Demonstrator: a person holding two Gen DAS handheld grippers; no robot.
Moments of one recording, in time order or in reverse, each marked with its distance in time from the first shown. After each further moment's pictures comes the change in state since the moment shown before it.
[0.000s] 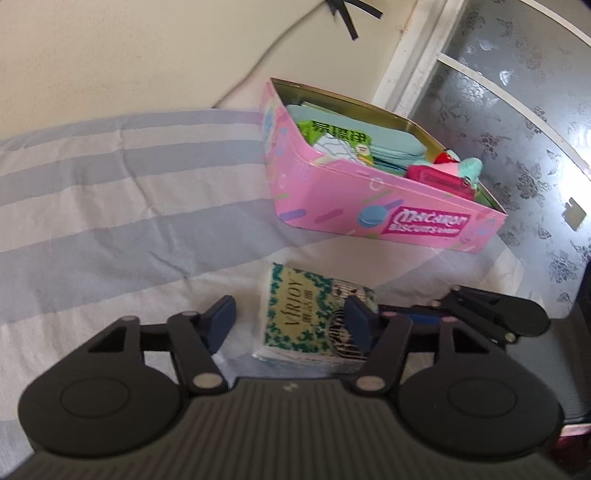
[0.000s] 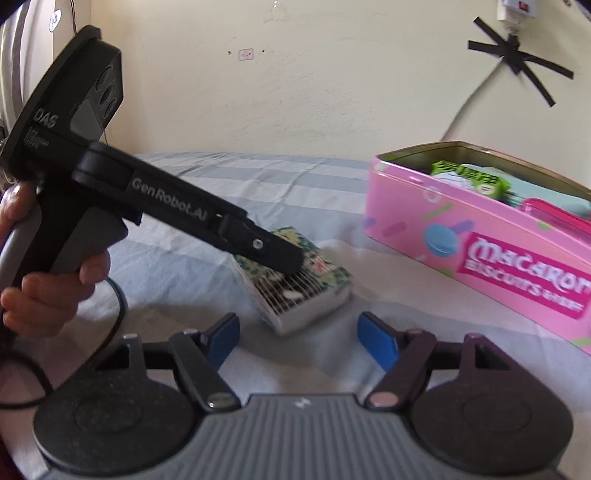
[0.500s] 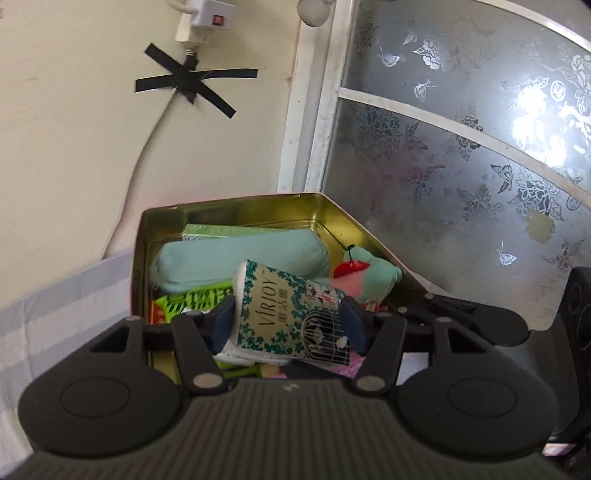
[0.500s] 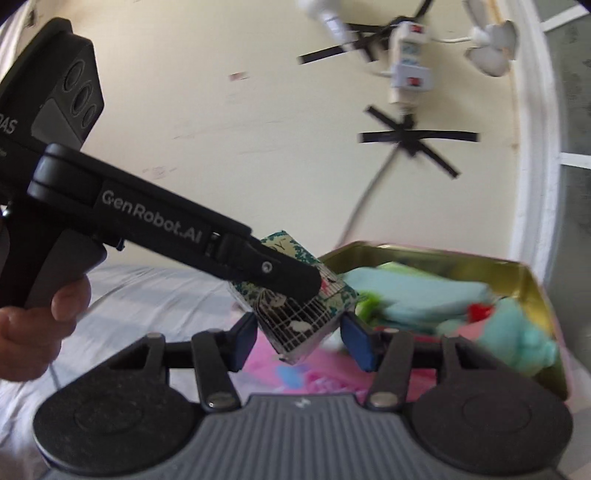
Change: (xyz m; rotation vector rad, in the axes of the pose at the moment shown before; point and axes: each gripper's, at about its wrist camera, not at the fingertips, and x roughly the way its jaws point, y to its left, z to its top) left arm 0.045 -0.126 0.122 0.297 -0.148 -0.030; right arm -0.059 -0.101 0.048 0.115 -0.286 -0.225
